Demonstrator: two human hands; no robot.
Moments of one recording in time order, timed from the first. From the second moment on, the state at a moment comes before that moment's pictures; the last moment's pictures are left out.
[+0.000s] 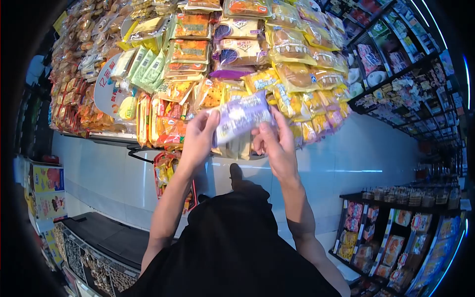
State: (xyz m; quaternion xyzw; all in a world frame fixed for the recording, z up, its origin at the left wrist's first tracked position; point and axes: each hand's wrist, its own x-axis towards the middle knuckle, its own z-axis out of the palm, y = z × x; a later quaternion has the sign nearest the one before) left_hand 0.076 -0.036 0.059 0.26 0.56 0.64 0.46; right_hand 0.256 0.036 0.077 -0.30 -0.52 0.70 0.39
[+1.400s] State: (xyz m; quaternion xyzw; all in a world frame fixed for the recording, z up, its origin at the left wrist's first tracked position) left_hand 0.154 0.041 0.110 0.40 0.68 0.51 0.33; right_hand 0.339 0.127 0.081 -0.32 -0.63 0.54 0.46
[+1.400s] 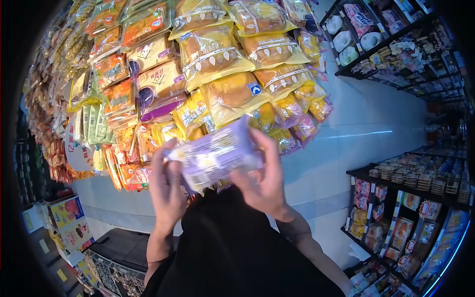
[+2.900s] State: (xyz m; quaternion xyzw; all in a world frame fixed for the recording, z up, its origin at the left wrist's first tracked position) left_hand 0.193 0.113 0.124 0.41 0.59 0.42 0.56; right_hand 0.402 0.209 0.079 -0.51 -0.70 0.33 0.37
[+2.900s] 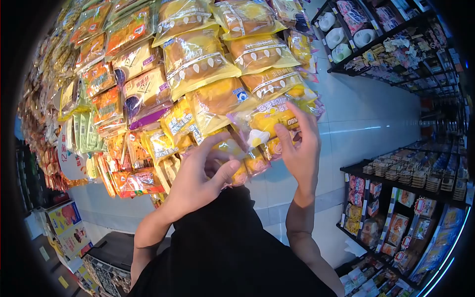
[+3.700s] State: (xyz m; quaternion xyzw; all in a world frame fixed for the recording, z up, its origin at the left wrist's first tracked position) left_hand 0.188 0.083 0.075 0.65 0.66 0.34 0.16; right_hand 0.389 0.209 0.082 -0.38 -0.85 0.23 0.27
